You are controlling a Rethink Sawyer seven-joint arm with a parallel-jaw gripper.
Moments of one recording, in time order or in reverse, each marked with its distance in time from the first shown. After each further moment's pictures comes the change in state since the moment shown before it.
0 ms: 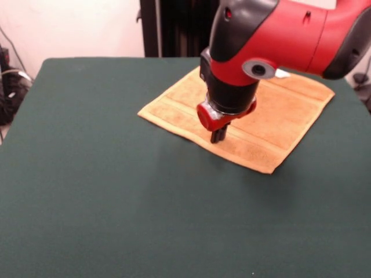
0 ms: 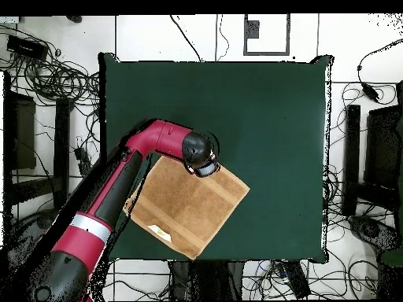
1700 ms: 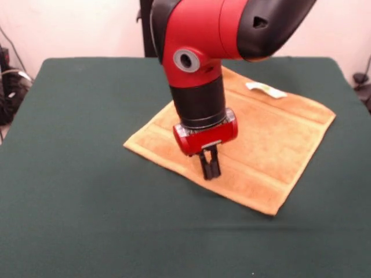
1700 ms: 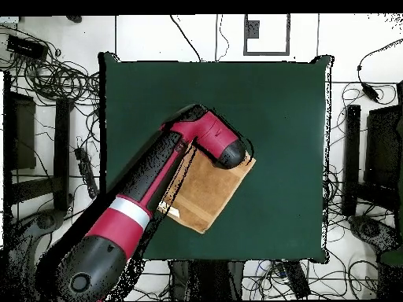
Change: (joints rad) arm -0.164 -0.115 0.067 0.016 0.376 0.228 -0.142
